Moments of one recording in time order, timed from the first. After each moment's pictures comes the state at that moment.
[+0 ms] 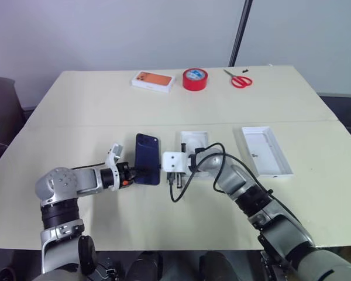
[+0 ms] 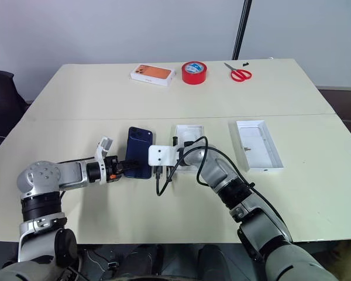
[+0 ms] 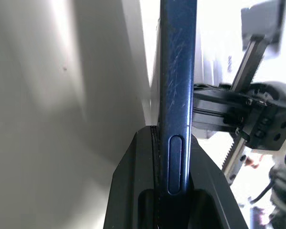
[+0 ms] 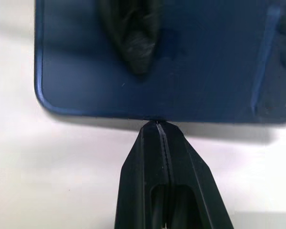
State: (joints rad) left arm -0.51 0.29 0.51 0.14 -0.78 1.58 -0.46; right arm -0.69 -0.25 0.45 0.27 -0.23 0.13 0.91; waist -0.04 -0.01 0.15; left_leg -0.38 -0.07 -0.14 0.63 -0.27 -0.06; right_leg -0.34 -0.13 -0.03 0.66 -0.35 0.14
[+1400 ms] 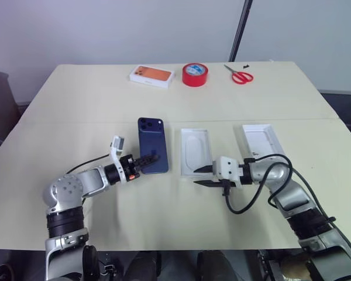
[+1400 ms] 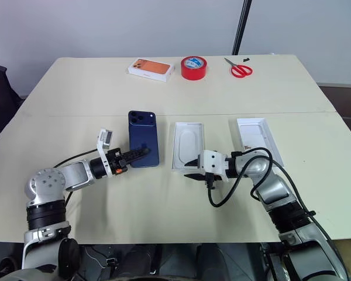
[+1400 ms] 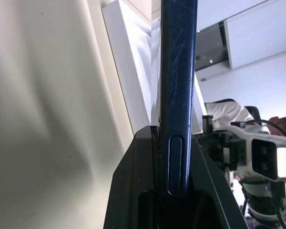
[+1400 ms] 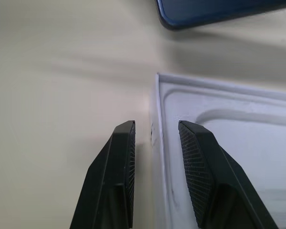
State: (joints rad) left arm -0.44 0.26 0.41 0.01 -0.93 1.36 -0.50; right arm -0.41 -0.61 0.26 0.09 0.05 -0.05 1.15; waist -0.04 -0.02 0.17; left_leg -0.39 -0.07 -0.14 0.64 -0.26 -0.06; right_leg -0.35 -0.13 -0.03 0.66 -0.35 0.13
